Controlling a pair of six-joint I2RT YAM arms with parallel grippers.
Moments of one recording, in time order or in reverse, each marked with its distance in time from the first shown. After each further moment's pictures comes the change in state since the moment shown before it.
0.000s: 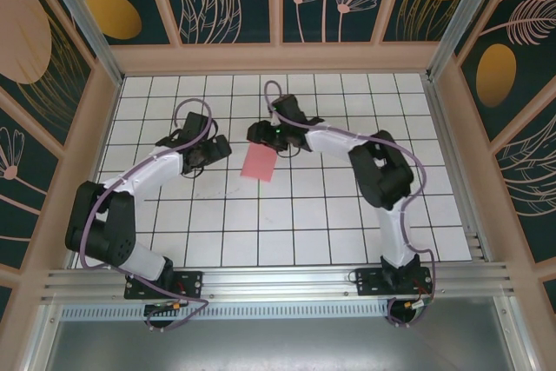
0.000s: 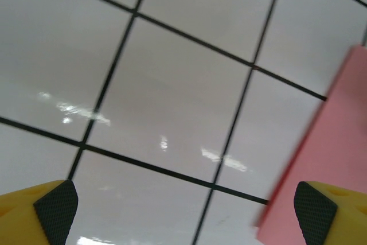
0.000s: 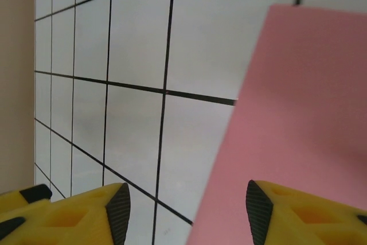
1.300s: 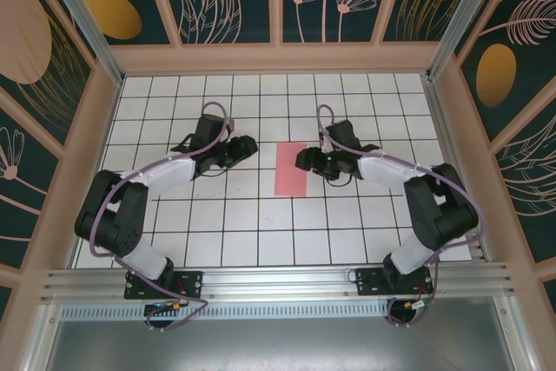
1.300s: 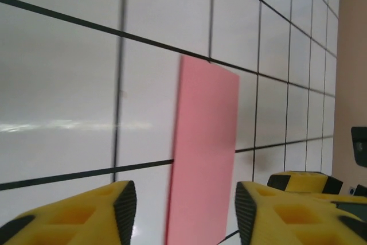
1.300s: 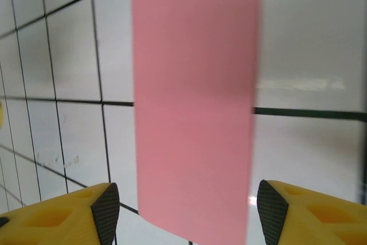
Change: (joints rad) left arm -0.115 0.115 -0.035 0.437 0.503 -0.108; right arm -0.207 -0.565 -0.670 -0.055 0.006 -0.076
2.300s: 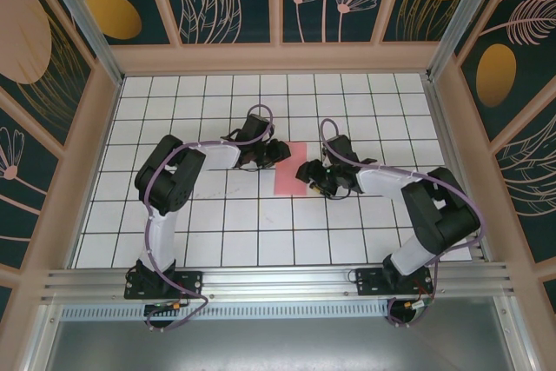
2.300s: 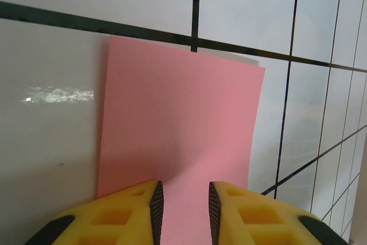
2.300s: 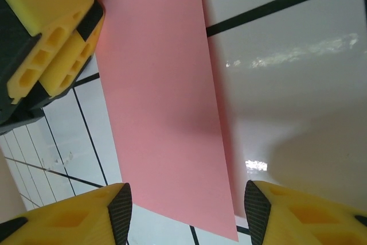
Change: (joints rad) left arm -0.142 0.446 0.306 0.051 -0.004 -0.060; right arm 0.066 0.006 -0.115 0.095 -0.005 0.236
